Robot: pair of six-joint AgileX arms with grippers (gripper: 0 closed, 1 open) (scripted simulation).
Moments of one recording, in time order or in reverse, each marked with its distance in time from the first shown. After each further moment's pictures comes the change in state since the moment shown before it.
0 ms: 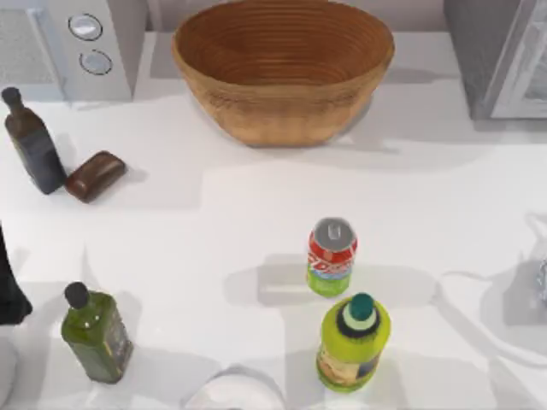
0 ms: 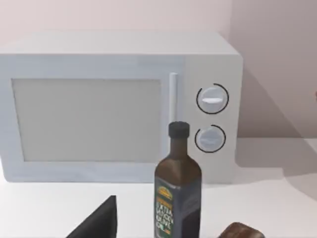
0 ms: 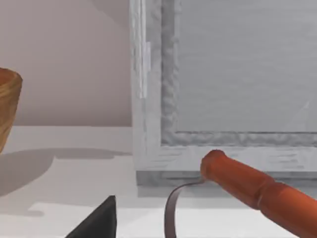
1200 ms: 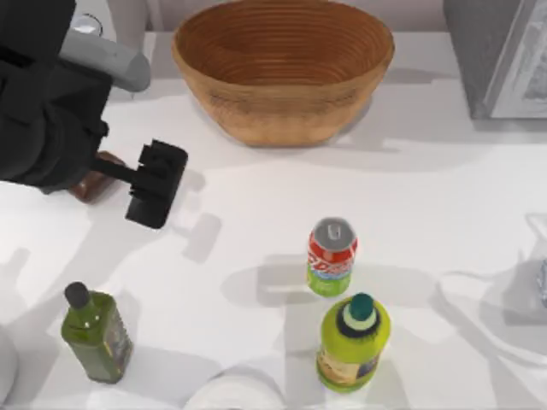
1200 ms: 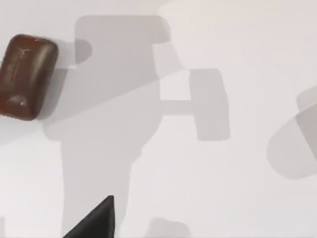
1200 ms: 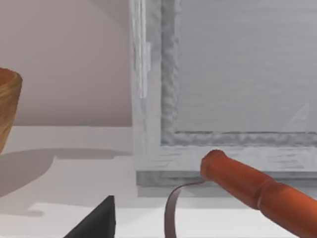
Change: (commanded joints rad) left arm -0.448 1.261 1.112 -0.829 -0.007 -0.006; right arm 0.000 0.000 0.000 0.000 0.000 0.000
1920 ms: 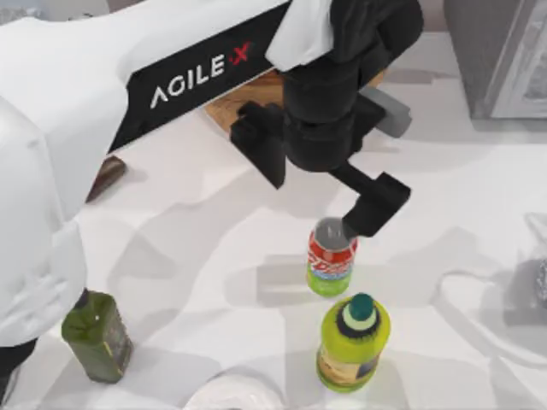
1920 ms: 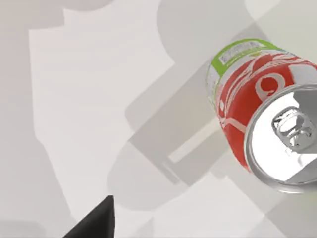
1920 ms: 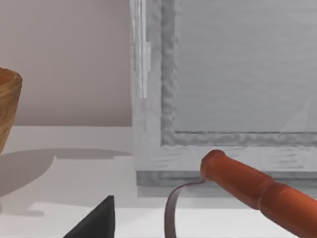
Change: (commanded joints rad) left arm -0.342 0.954 0.959 -0.553 0.009 -0.006; right arm 0.000 0.000 0.000 0.000 0.000 0.000
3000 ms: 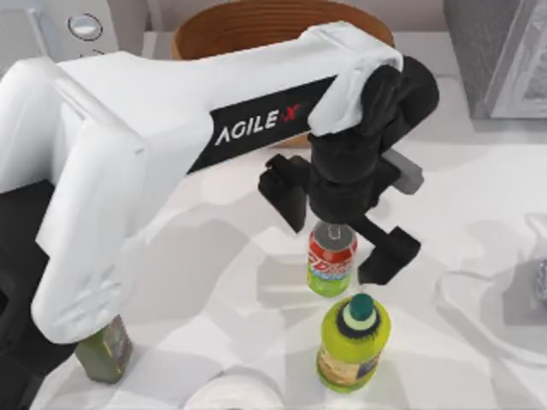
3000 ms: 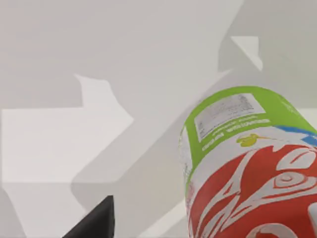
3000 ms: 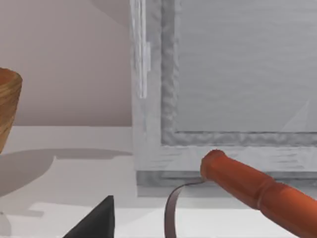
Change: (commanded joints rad) left arm -0.037 0.114 -0.103 0.171 0.003 0.001; right arm 0.000 0.000 0.000 0.000 0.000 0.000
